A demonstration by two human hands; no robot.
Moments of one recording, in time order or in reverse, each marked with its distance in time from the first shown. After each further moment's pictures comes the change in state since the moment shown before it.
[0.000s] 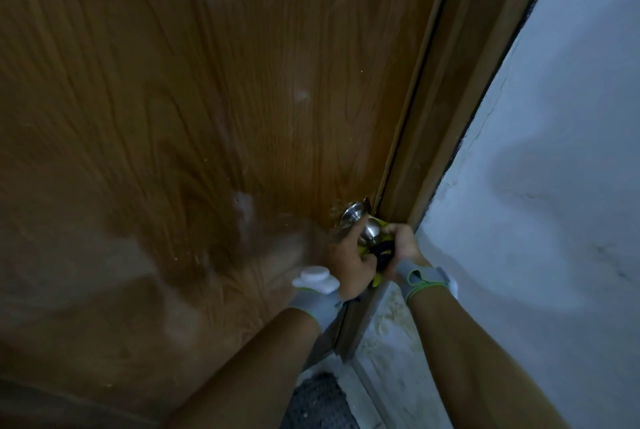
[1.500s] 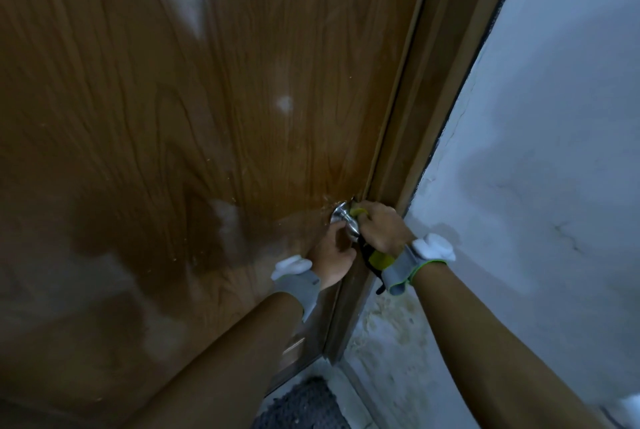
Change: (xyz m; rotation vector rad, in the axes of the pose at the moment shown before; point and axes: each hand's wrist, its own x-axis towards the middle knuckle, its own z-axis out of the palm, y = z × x) left_hand -0.003 -0.004 -0.024 -0.184 -0.167 -0.120; right_hand -0.040 -0.025 0.008 -1.379 -0.003 -0.813
